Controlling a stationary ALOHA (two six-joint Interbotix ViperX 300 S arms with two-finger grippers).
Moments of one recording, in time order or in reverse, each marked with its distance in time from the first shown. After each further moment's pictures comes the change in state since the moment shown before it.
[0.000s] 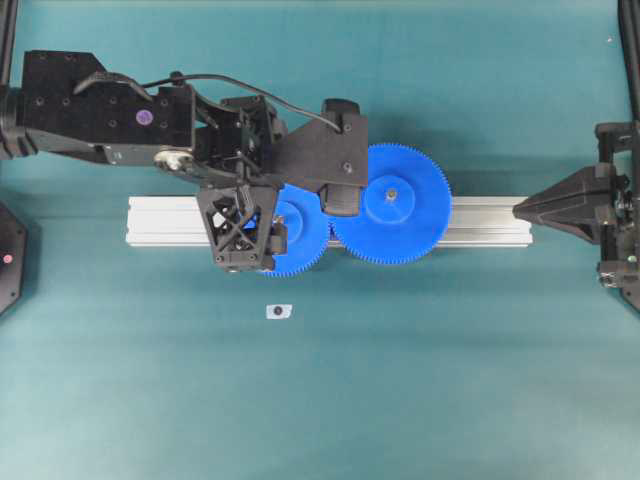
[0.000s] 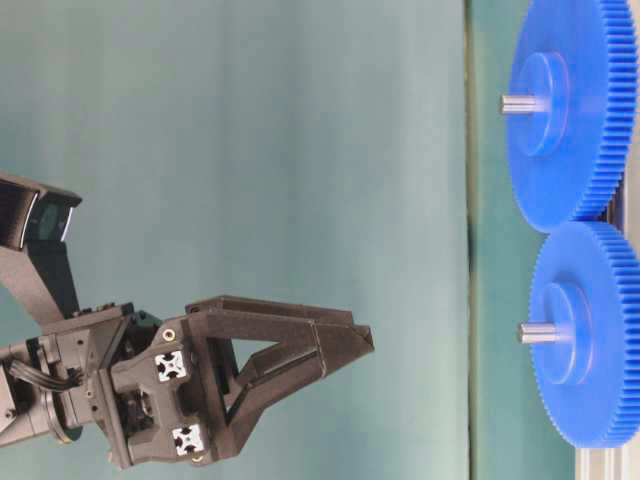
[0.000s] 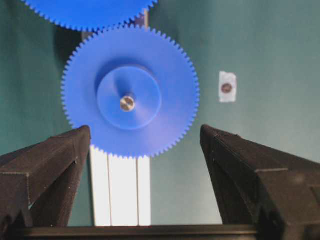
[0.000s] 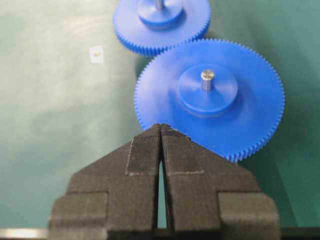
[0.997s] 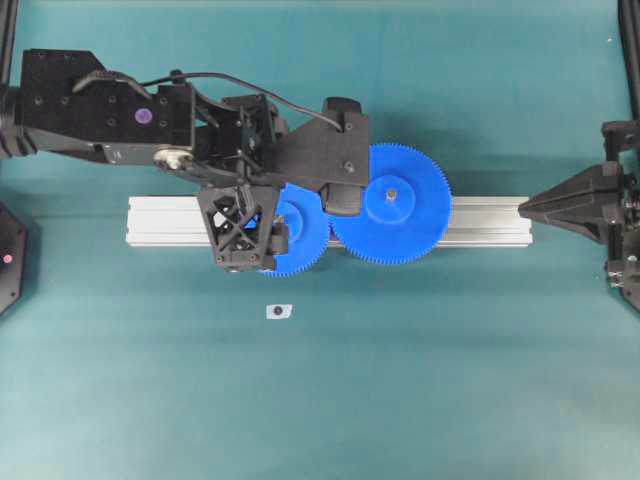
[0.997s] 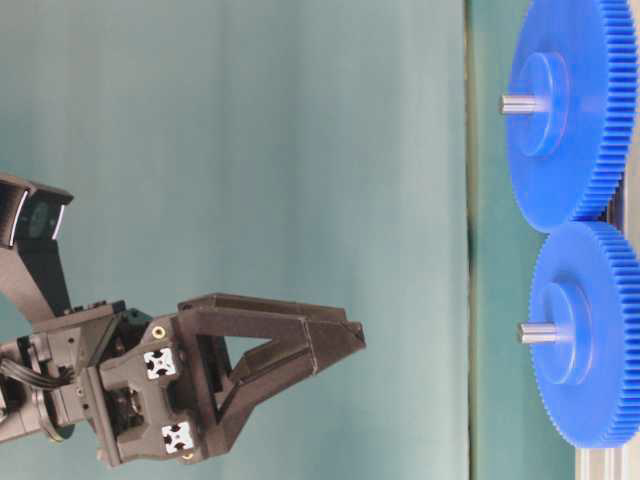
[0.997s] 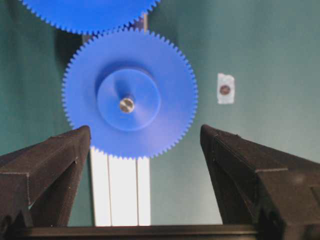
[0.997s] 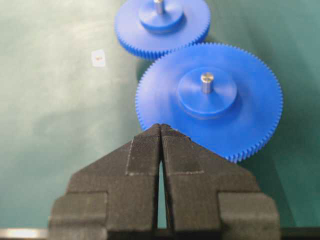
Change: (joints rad) left arm -0.003 0.000 -0.017 0.000 0.011 0.000; right arm 0.000 -0.034 0.003 0.002 0.023 0.002
